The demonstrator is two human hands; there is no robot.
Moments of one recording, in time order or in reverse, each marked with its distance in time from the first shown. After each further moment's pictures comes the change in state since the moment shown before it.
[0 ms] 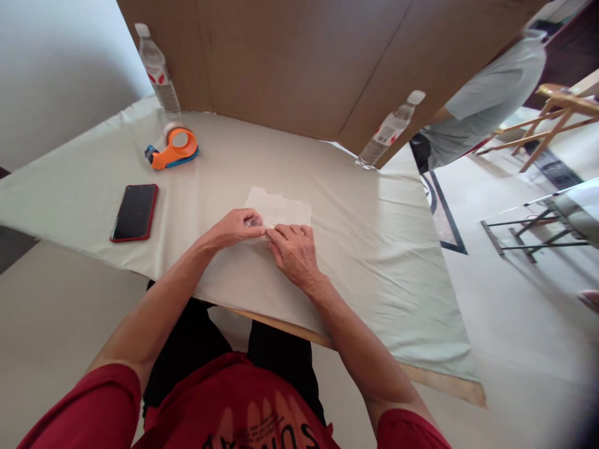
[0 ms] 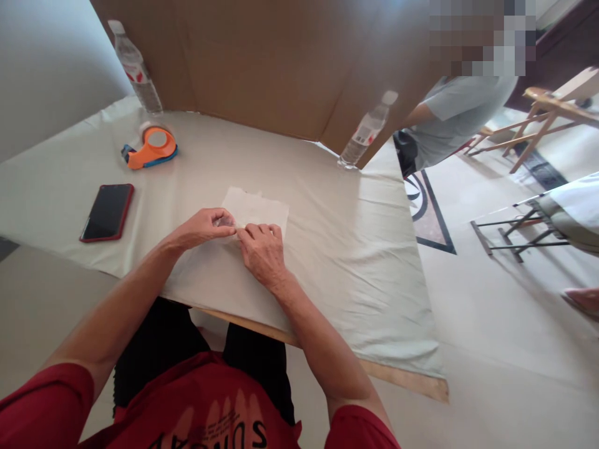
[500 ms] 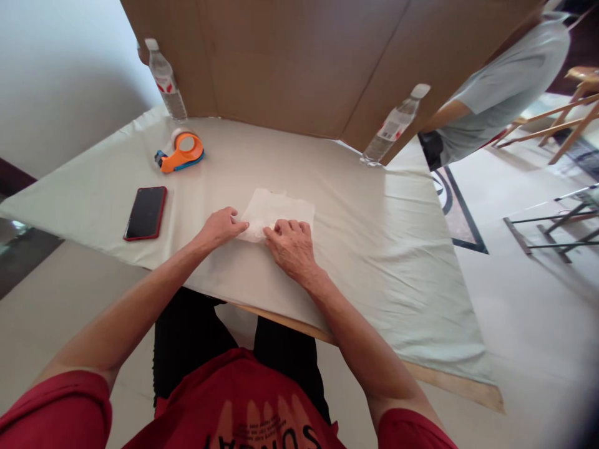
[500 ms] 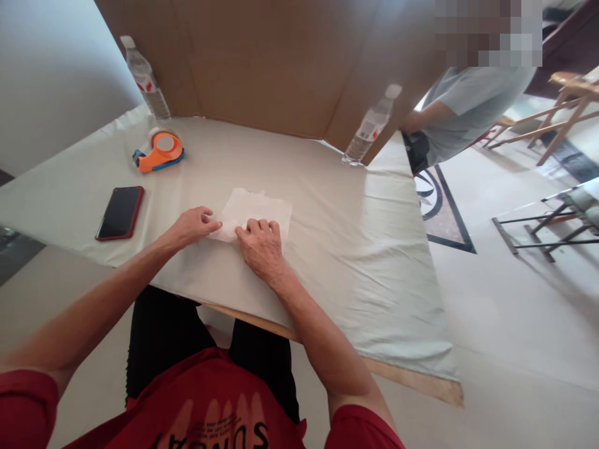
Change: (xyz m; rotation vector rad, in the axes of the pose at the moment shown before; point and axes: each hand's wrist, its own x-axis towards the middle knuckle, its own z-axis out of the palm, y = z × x) left_hand -0.009 -0.017 -0.017 0.343 0.268 -0.328; right_hand 0.007 -0.006 0.006 -0.098 -0.002 -0.007
